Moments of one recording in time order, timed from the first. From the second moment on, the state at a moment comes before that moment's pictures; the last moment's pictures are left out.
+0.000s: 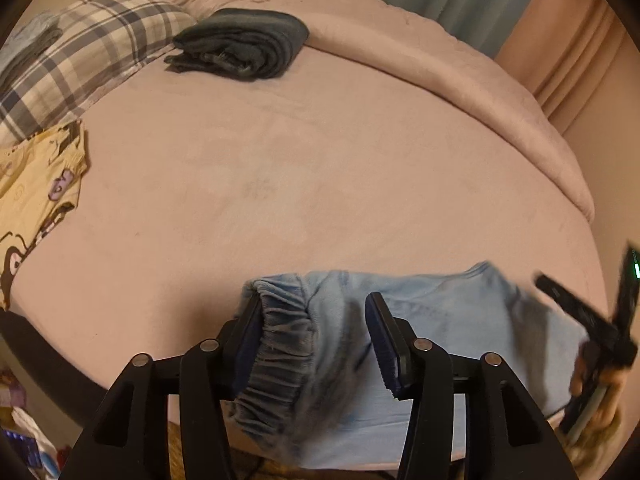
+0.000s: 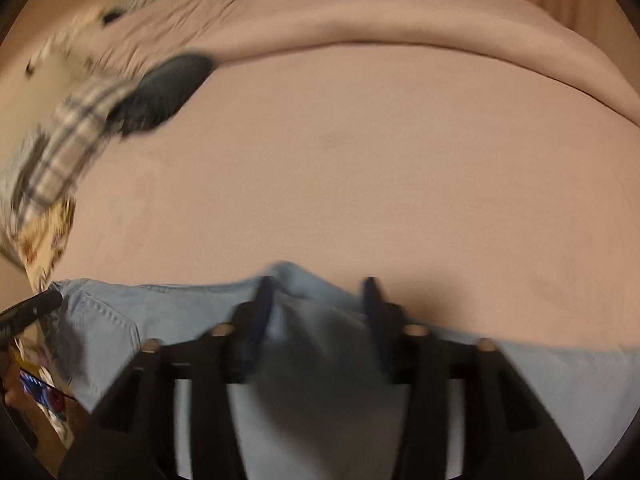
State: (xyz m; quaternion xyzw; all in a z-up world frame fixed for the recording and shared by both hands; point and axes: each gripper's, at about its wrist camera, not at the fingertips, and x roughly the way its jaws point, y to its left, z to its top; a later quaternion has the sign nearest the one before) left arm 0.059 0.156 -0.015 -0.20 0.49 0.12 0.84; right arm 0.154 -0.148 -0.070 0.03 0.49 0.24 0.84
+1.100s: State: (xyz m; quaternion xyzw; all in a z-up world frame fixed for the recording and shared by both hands) left arm 0.140 0.051 -0.001 -0.20 0.45 -0.02 0.87; right arm 0.055 -0.492 -0.114 0.18 0.48 -0.15 0.85
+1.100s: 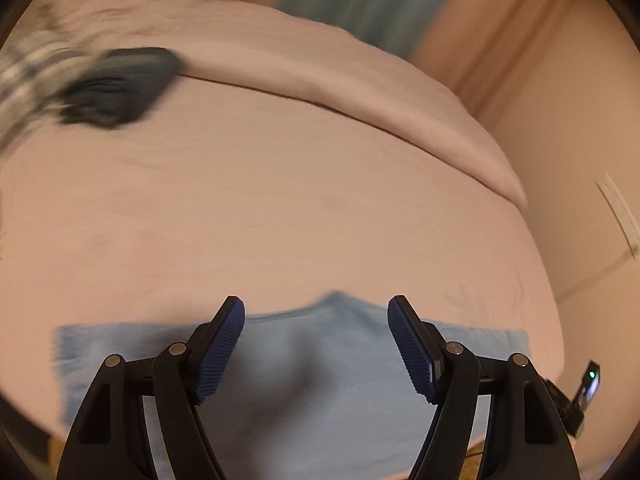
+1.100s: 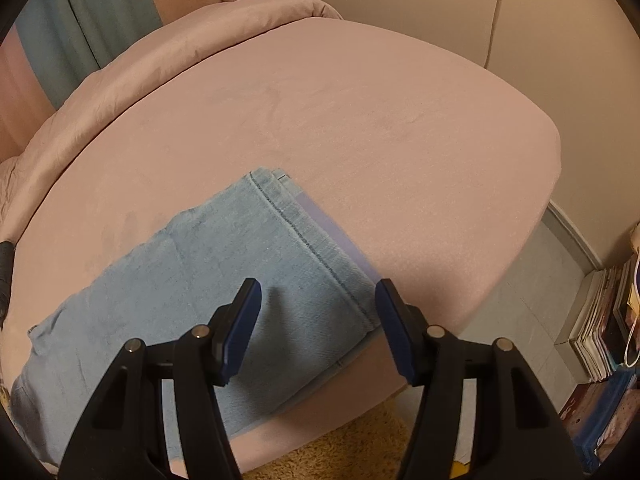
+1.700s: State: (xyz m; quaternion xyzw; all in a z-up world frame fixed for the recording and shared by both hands) left arm 0.206 -0.045 -0.069 -0.13 0.54 -0.08 0.83; right arm 0.029 -0.536 -0.126 0.29 0.46 -0.12 0.83
